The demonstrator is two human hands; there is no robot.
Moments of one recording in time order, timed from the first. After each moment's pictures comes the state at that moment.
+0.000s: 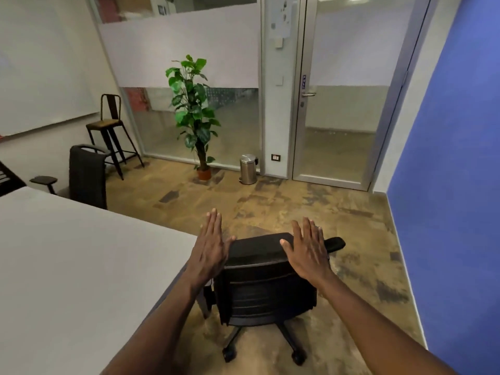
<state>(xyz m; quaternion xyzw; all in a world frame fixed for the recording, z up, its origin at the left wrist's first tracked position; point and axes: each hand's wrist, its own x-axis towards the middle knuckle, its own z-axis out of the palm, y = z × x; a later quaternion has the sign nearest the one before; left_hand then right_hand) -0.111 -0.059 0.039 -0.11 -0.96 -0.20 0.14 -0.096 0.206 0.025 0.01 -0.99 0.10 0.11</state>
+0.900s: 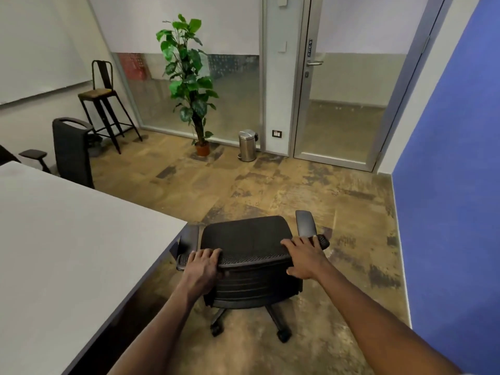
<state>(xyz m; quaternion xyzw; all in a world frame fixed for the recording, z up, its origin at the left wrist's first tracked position) -0.122 -0.007 -0.044 -0.09 -0.99 0.00 -0.08 -0.146 0.297 -0.020 0.14 -0.98 0.02 -0.16</state>
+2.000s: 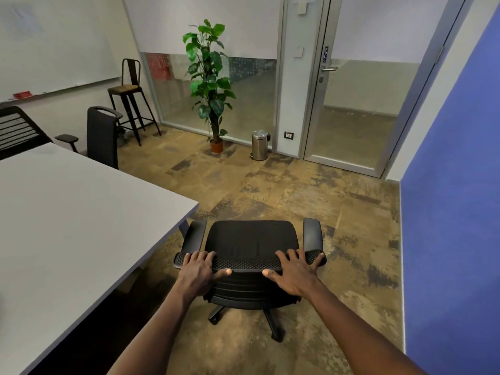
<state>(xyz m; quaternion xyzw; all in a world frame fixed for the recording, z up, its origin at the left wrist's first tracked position) 0.015 0.001 -0.040 -0.02 -0.99 -0.04 -0.10 -0.003 0.282 -0.033 0.10 -0.98 0.07 -0.16</state>
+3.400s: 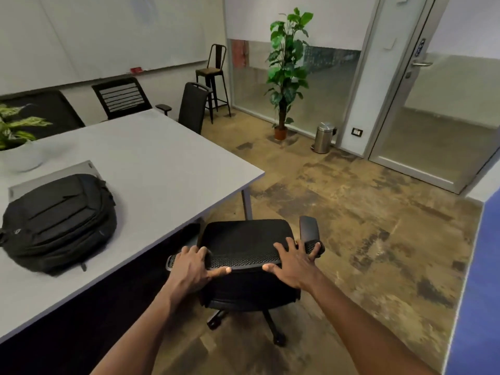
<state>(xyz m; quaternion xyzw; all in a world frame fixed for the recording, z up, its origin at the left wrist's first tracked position) 0.277 -0.100 -0.030 0.17 -0.98 -0.06 -0.02 0.159 0.167 -0.024 0.27 -0.95 0.03 -0.13</state>
